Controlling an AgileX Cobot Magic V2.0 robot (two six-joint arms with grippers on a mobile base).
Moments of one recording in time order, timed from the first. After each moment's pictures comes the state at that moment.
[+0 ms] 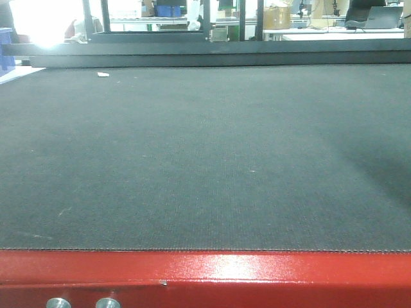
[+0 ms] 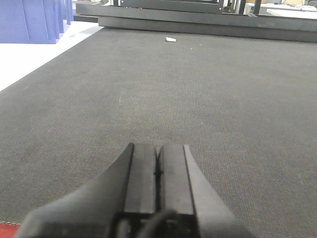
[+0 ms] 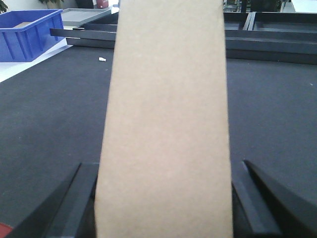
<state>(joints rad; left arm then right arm) 0.00 -0.01 0.03 -0.08 0.12 0.05 0.35 0.25 -0.76 -0.06 0.74 0.16</state>
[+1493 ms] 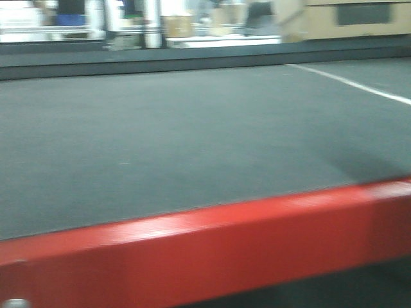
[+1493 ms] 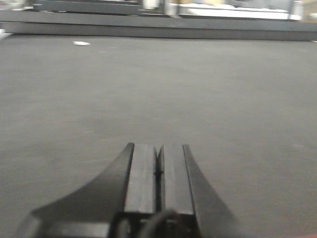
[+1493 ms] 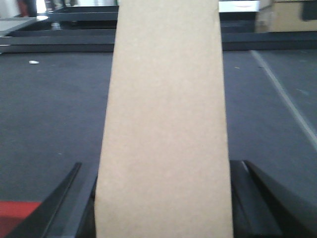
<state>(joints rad) 0.00 -0.01 0.03 -0.08 0.12 0.05 0.35 0.25 -0.76 -0.06 0.74 0.16</state>
